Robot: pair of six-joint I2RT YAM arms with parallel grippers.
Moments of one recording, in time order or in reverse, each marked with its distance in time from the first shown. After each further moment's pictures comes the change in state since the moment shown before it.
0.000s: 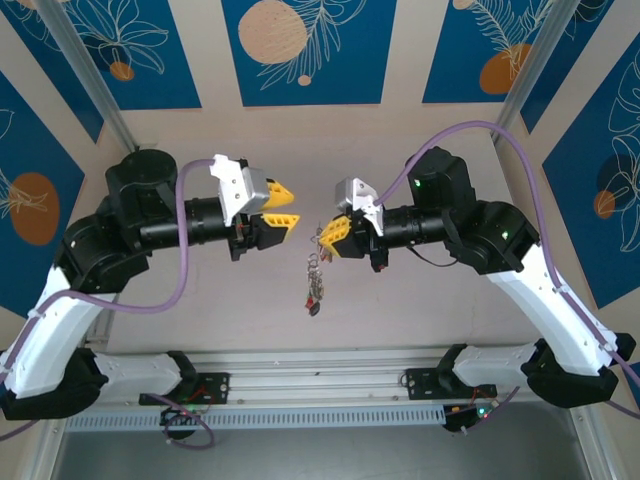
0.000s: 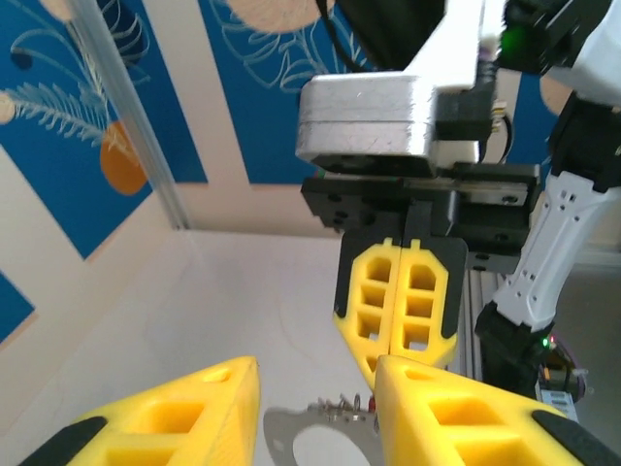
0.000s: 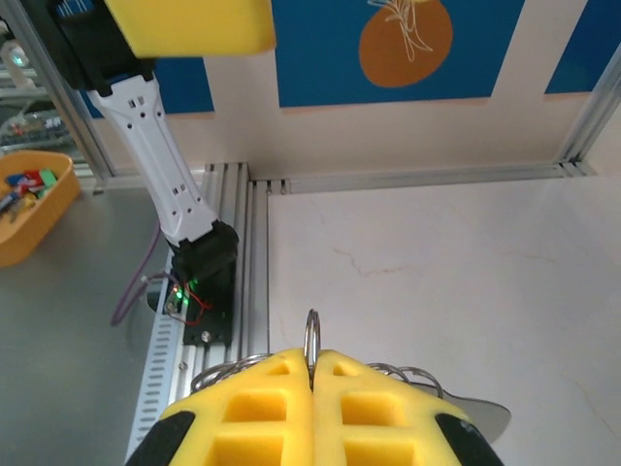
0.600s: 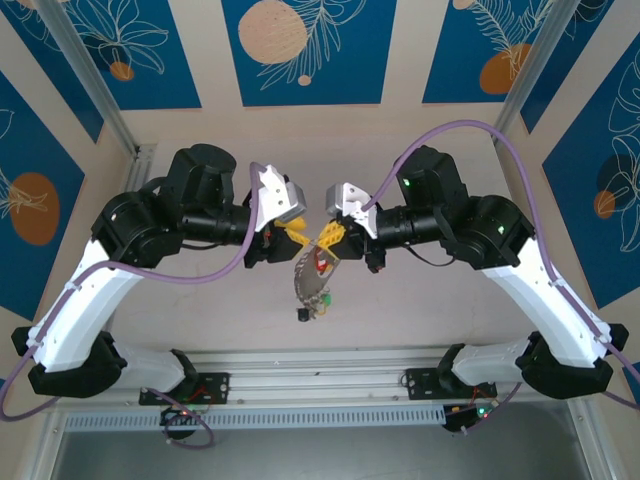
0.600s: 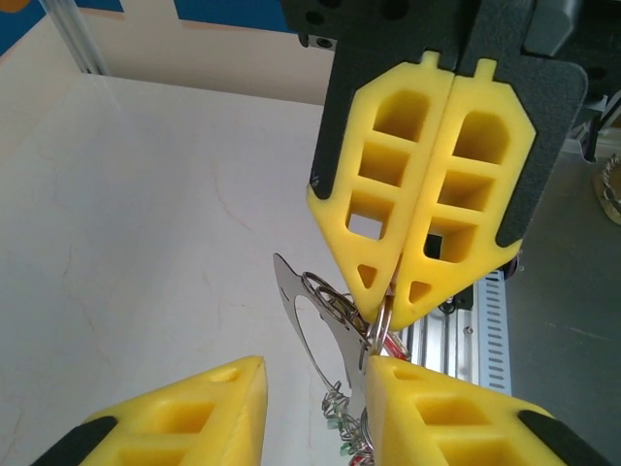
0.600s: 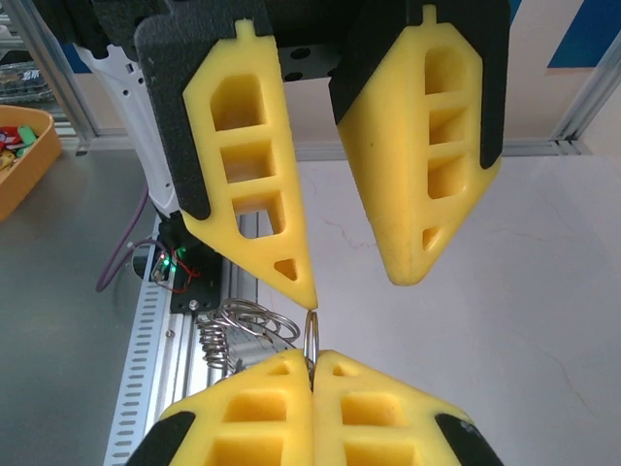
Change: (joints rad) left arm -0.001 0.136 0.072 -0.281 0.042 0.020; right arm 0.041 0.056 0.084 -0.103 0.067 -0.060
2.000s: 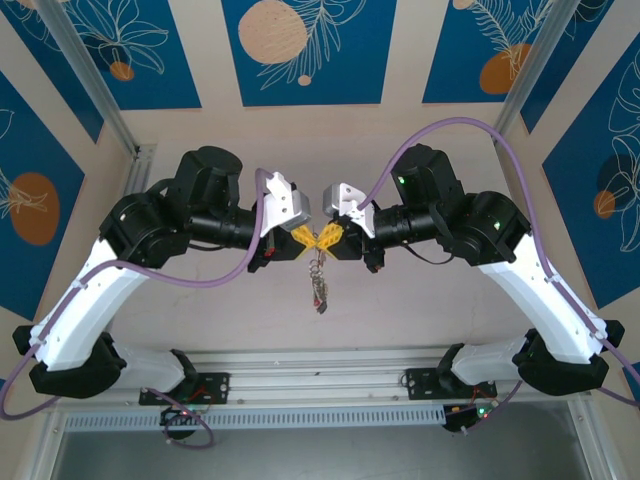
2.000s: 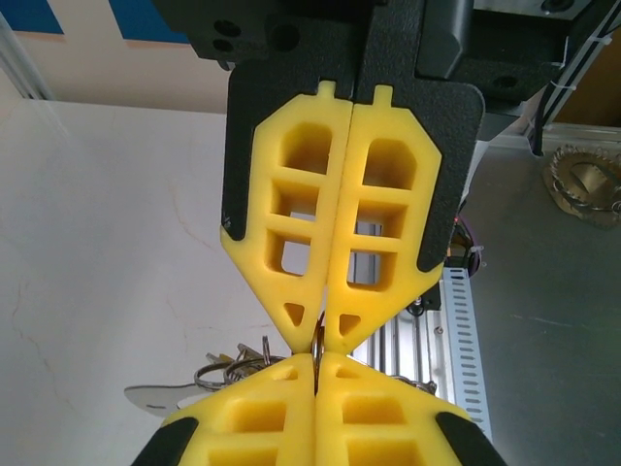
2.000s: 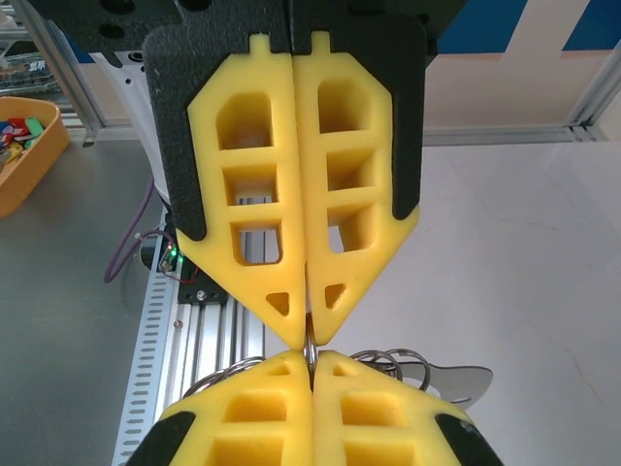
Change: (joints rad) left arm -0.002 -0.005 -0.050 0.044 0.102 0.035; right arm -0.001 0.020 0.023 -0.034 -0.010 -0.006
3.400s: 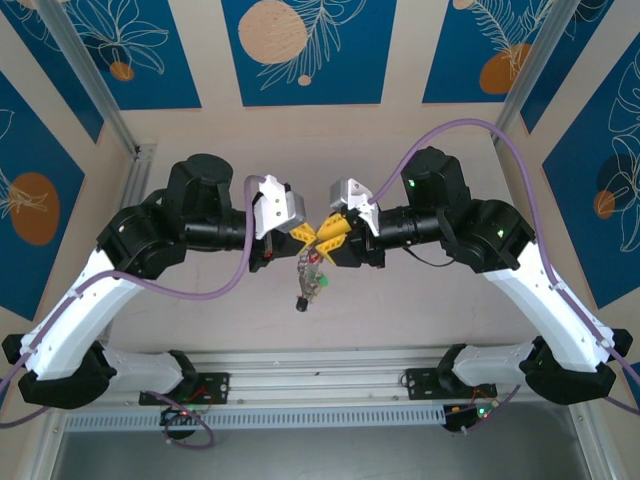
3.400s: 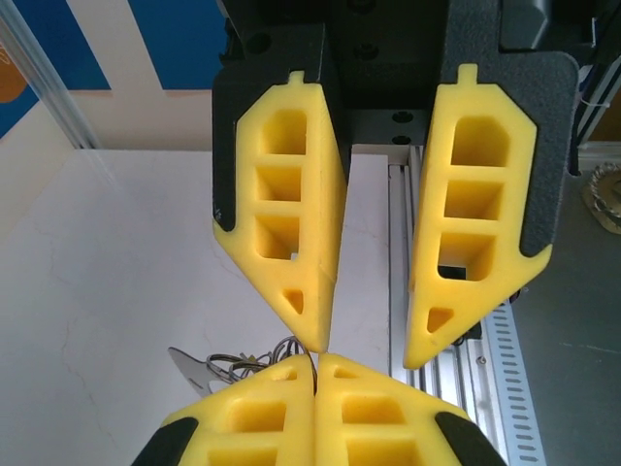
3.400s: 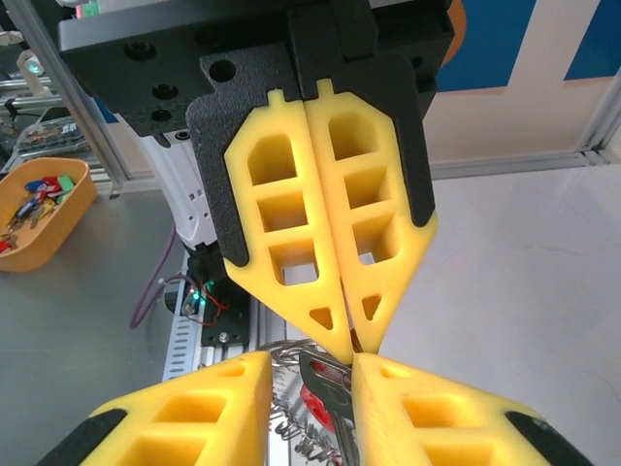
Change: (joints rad) left arm -0.001 -0.083 -0.139 0.179 -0.031 0.017; right arm -0.034 -0.061 -0.100 0.137 -0.064 0.117
